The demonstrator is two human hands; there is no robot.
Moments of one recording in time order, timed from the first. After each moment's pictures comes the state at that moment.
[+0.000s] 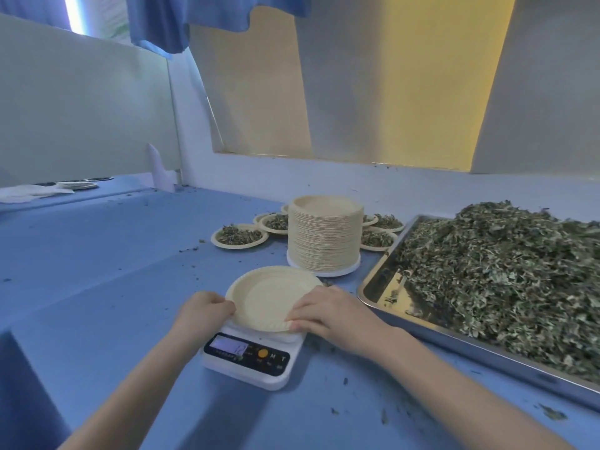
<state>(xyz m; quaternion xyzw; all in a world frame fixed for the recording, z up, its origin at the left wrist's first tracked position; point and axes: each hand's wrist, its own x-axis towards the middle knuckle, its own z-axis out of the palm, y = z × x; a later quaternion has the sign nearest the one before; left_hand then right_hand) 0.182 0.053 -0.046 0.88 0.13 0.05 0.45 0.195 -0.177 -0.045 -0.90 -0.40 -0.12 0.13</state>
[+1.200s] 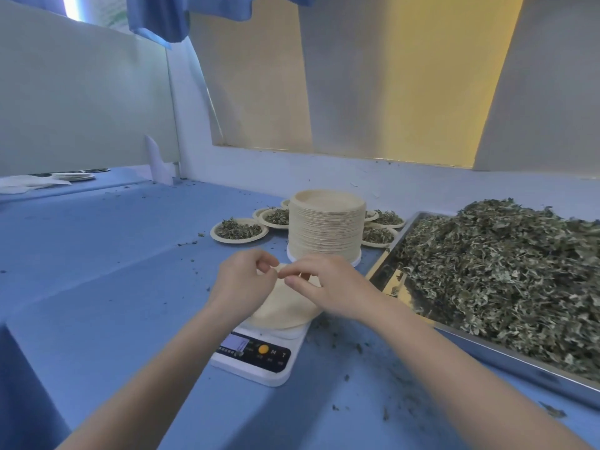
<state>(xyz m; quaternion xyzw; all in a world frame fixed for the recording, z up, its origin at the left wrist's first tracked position) 0.185 0.003 -0.011 0.90 -0.03 0.19 0.39 0.200 -0.162 -0.010 -0.89 -0.35 -0.14 0.26</state>
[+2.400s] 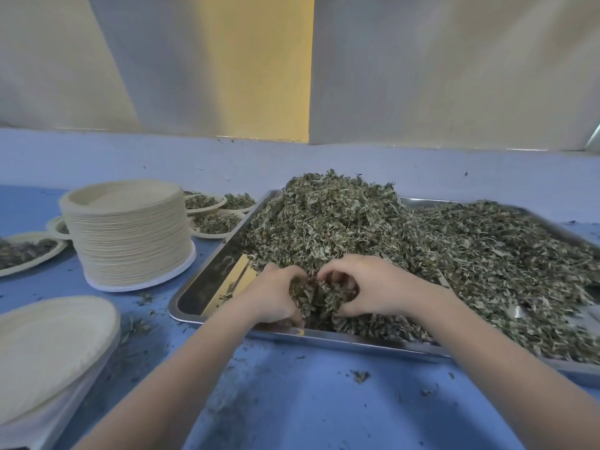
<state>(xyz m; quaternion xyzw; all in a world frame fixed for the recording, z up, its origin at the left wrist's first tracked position) 0.241 -0.267 -0.044 0.91 -0.33 -0.12 0.24 0.147 -0.428 -0.008 -0.99 -0.02 0.00 0.11</state>
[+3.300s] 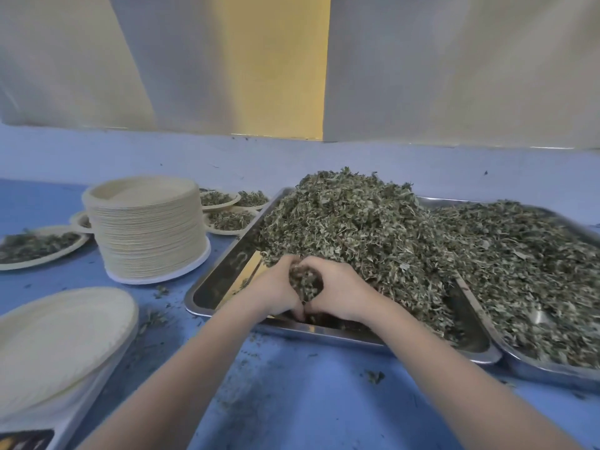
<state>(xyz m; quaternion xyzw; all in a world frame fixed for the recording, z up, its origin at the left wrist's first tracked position) 0.234 -0.254 -0.036 0.89 -0.25 -0.15 0.34 0.189 -0.385 -0.044 -0.95 -0.01 -0.08 0.29</state>
